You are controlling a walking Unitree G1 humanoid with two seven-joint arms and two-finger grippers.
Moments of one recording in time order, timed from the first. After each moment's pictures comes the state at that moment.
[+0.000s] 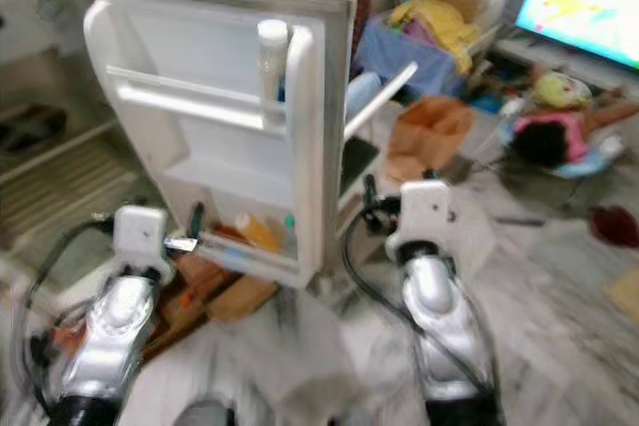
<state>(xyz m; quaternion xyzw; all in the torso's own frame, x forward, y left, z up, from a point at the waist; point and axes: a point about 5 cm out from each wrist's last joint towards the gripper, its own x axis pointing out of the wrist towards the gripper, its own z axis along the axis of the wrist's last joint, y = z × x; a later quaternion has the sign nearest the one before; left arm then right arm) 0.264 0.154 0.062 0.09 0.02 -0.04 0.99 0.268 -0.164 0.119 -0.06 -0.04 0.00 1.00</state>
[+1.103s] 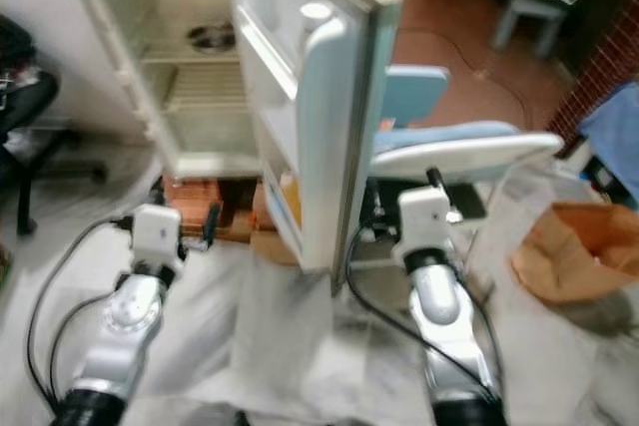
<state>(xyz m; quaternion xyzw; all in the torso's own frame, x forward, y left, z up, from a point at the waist) 0.264 0.162 0.059 0.10 0.04 -0.03 0.99 0.269 -0.147 0.110 -0.09 -0.07 0.06 0.99</state>
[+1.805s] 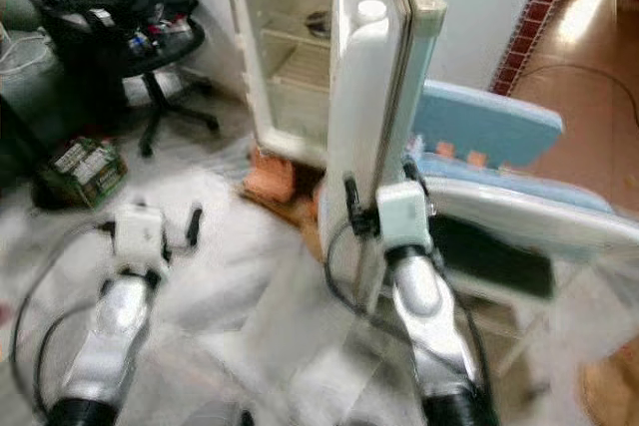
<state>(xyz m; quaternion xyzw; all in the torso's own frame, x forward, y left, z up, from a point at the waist) 0.266 0.159 0.062 0.09 0.03 -0.03 0.99 0.271 -0.155 0.108 -0.11 -0.07 0.05 0.99</state>
